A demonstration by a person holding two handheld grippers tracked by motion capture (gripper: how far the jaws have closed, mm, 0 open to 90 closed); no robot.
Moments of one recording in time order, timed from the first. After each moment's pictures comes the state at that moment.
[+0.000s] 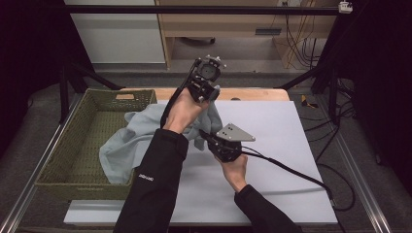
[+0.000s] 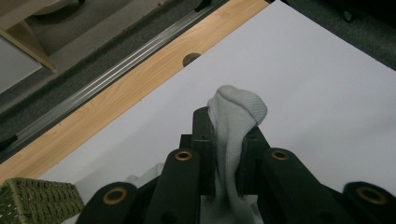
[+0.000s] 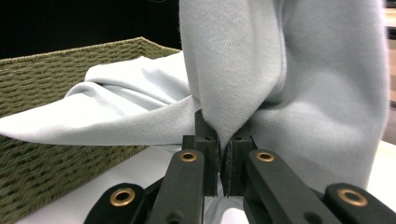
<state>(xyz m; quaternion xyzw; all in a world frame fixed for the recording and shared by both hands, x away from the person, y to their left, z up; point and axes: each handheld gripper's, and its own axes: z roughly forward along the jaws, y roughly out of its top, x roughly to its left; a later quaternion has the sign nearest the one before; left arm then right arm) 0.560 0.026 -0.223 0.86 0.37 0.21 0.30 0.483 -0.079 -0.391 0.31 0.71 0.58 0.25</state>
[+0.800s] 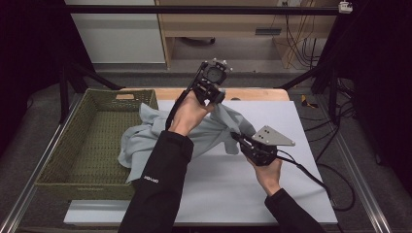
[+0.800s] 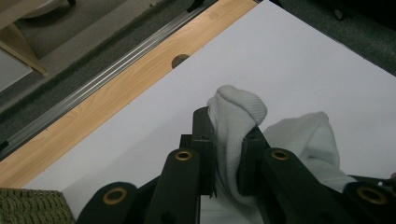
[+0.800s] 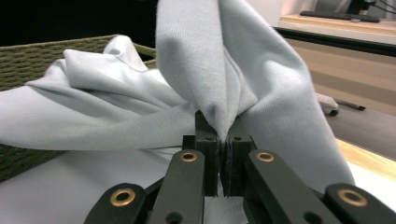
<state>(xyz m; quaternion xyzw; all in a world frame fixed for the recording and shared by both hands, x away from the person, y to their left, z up) 0.556 0.013 -0.227 0.86 0.35 0.20 0.30 0.461 -0.161 -0.372 0.31 0.71 0.56 0.29</state>
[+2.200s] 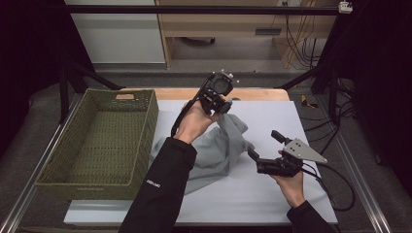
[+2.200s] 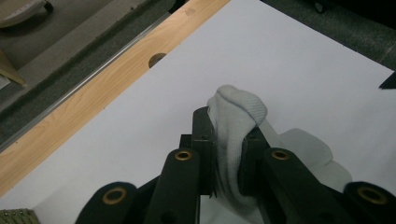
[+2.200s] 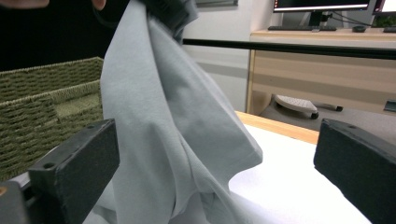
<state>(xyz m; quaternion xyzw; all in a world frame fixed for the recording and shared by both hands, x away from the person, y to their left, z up) 0.548 0.001 -0.251 0.88 0.32 0.19 0.30 0.436 -0.221 -0.394 0.35 0.66 0.60 0.30</state>
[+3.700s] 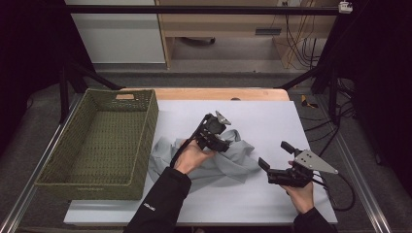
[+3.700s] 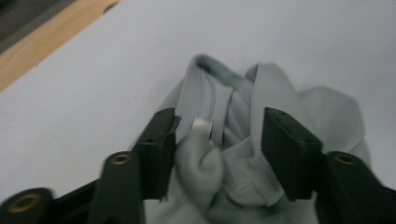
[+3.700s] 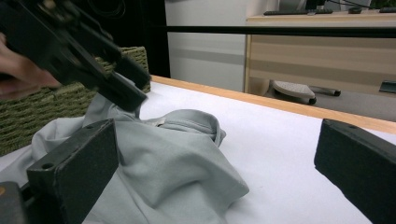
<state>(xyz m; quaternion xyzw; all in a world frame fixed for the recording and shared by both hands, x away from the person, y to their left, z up) 0.515 0.015 -0.356 0.87 0.30 0.17 0.34 0.420 -0.251 -0.420 0.37 0.66 0.59 0.29</state>
